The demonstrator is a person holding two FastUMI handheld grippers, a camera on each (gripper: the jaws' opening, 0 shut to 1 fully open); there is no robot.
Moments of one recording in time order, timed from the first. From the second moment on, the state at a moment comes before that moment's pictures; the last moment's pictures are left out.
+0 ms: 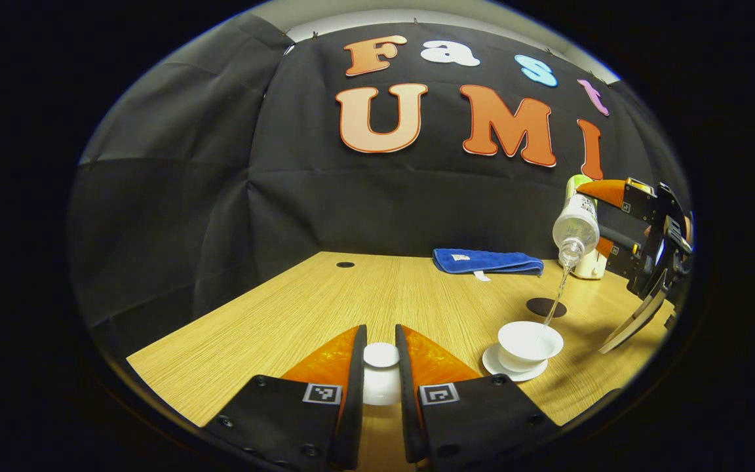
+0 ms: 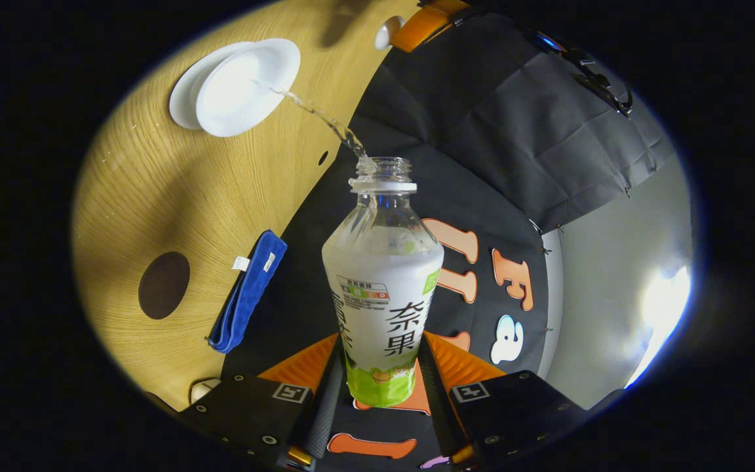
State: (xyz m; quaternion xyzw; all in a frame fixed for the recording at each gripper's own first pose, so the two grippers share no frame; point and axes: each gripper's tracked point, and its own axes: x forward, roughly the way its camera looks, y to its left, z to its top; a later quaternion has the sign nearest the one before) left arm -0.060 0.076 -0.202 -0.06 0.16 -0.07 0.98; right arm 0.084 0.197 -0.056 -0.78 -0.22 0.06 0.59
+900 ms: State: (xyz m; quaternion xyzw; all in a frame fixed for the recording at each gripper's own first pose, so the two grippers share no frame) left arm -0.066 0.076 -0.202 -0.06 0.17 -0.06 0.98; right arm 0.079 0.216 -0.041 -0.80 -0.28 0.05 0.52
